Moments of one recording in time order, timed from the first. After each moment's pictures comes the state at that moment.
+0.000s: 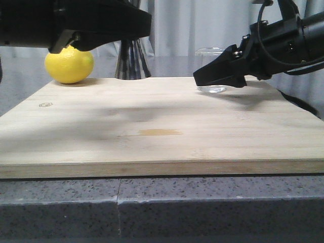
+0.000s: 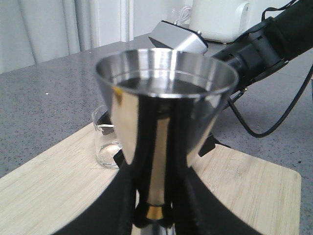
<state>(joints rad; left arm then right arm) -0.53 1.42 -0.62 0.83 -0.80 -0.66 0.07 1.75 -0.91 1.79 0.80 -2.35</state>
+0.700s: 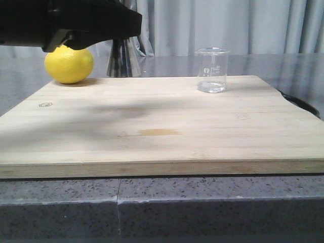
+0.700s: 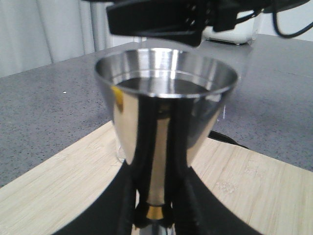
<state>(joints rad) -0.49 1.42 -0.62 0.83 -0.80 -0.66 0.07 1.62 -1.17 1.79 0.90 -2.24</state>
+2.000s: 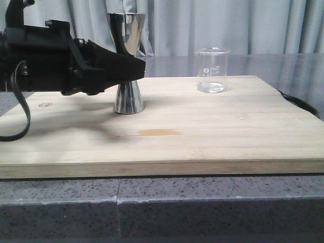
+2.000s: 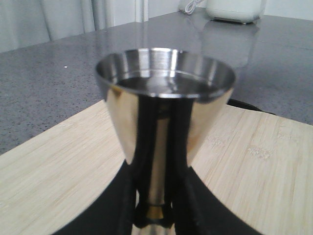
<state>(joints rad) -0.44 1.65 -0.62 0.78 -0.97 -0.48 0.07 1.41 -1.18 1.77 0.99 -2.17</state>
